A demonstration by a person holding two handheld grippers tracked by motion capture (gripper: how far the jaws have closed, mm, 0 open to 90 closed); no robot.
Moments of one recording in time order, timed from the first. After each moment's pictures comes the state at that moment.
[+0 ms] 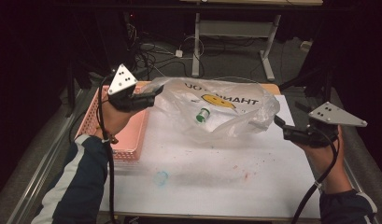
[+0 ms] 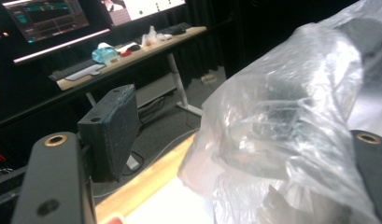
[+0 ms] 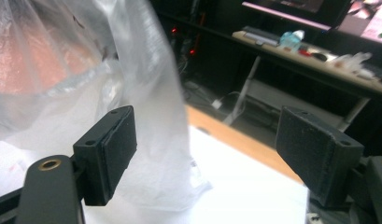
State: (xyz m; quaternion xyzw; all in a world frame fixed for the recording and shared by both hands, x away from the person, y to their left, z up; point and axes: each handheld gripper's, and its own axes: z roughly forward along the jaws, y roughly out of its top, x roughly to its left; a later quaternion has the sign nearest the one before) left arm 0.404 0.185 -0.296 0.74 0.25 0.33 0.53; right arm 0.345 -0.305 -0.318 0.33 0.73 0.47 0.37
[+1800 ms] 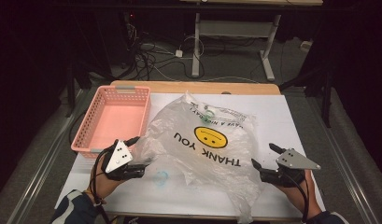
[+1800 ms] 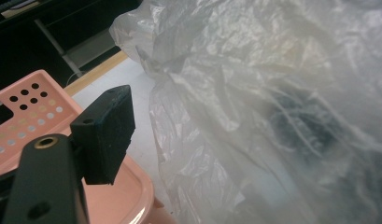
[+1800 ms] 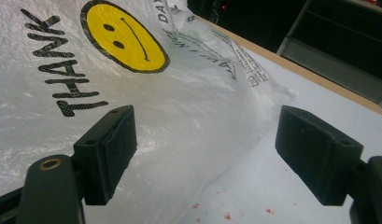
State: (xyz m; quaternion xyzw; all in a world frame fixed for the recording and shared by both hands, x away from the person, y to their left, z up) left arm 0.304 0.208 -0.426 0.81 0.25 0.29 0.45; right arm 0.303 -0.276 -0.432 0.32 0.78 0.42 0.33
